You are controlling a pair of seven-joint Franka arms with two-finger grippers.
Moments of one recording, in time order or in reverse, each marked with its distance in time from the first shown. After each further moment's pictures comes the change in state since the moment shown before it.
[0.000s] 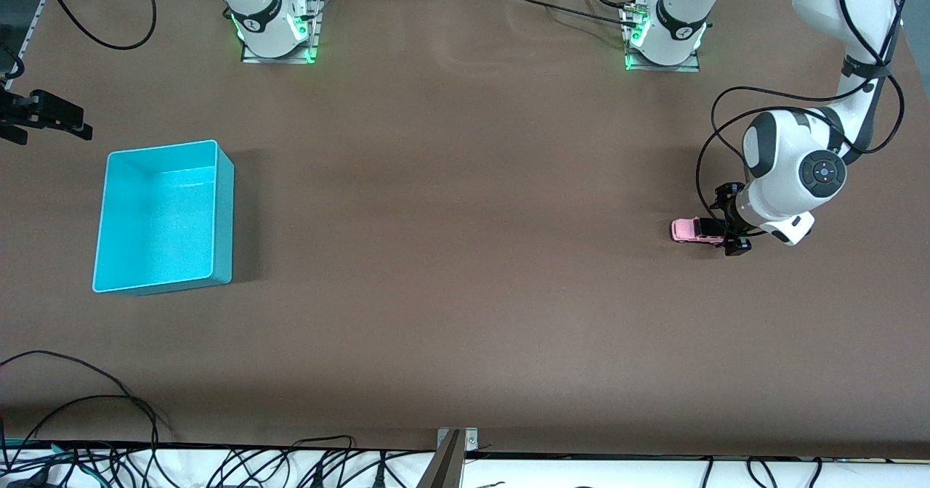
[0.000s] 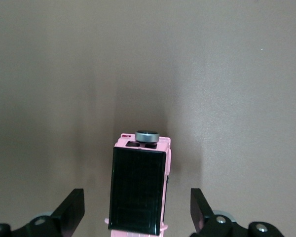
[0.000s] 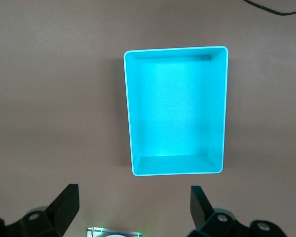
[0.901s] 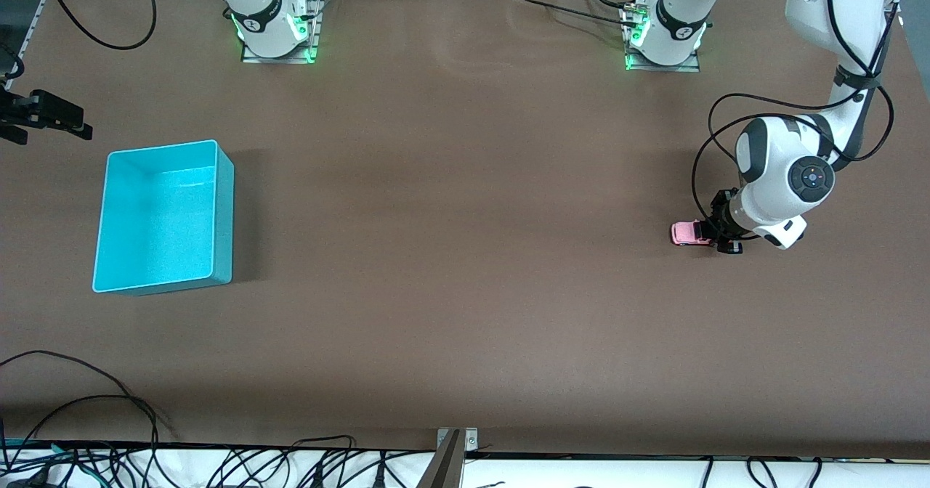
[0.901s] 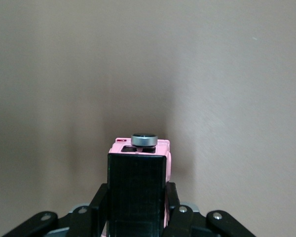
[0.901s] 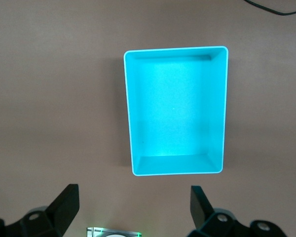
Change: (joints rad) left arm -0.013 0.029 -0.005 0.014 0.003 0.039 0.000; right arm 0.000 0.000 0.000 0.000 0.000 0.000 0.000
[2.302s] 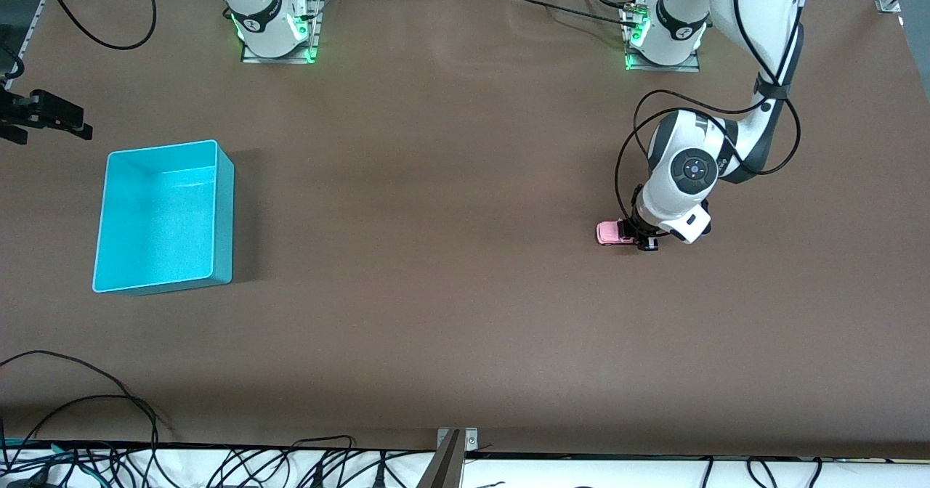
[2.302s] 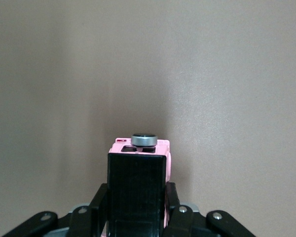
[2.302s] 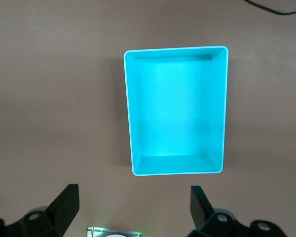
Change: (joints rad) left arm -0.279 0.034 -0.023 0.043 0.000 -0.010 -0.349; right arm 0.000 0.000 0.000 0.000 0.000 0.000 0.000
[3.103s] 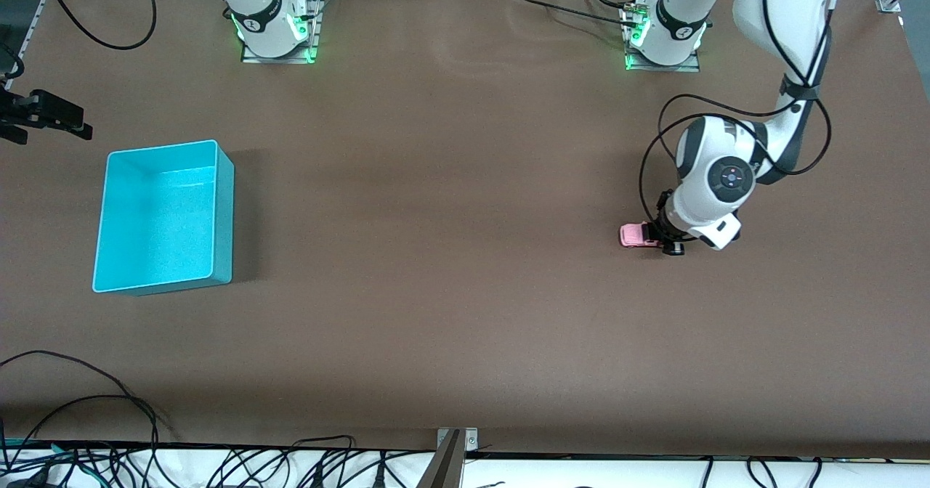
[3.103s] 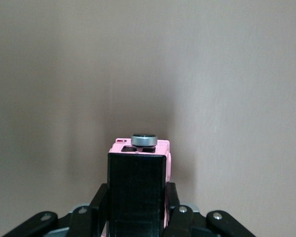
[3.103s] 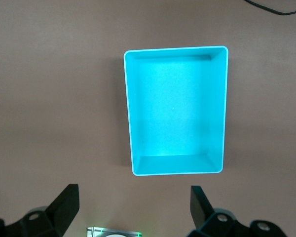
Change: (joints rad) left arm 0.139 -0.004 0.006 -0.007 0.000 -0.014 0.172; right arm 0.000 0.000 0.000 0.000 0.000 0.000 0.000
